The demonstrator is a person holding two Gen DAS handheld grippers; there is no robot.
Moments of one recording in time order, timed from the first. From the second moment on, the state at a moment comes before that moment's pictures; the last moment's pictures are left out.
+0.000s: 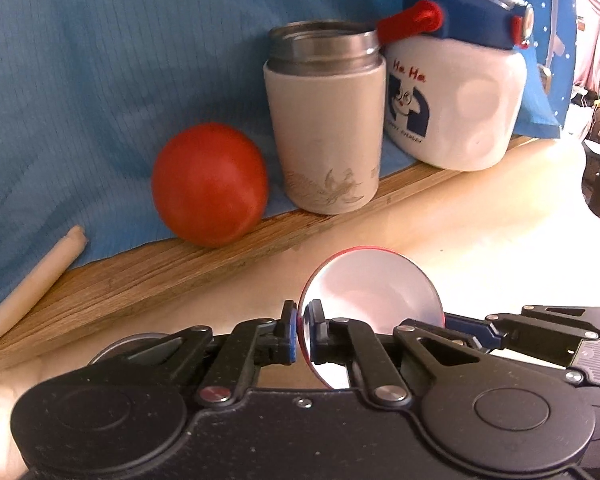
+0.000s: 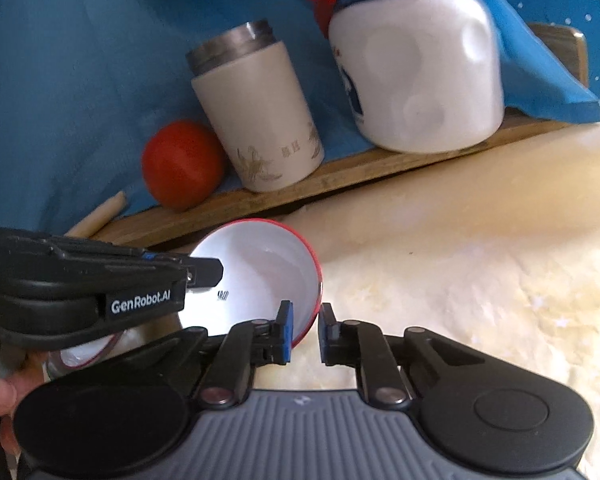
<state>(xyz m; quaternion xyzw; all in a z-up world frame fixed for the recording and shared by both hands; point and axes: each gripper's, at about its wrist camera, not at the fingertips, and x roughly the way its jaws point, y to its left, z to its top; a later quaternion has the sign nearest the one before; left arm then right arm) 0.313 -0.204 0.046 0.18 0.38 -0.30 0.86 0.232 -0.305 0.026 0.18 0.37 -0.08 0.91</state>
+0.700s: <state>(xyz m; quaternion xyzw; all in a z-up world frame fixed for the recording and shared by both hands) 0.294 -0.167 0.095 0.14 0.34 -0.29 0.88 0.209 -0.288 0.076 0.16 0.33 -0.06 0.93</state>
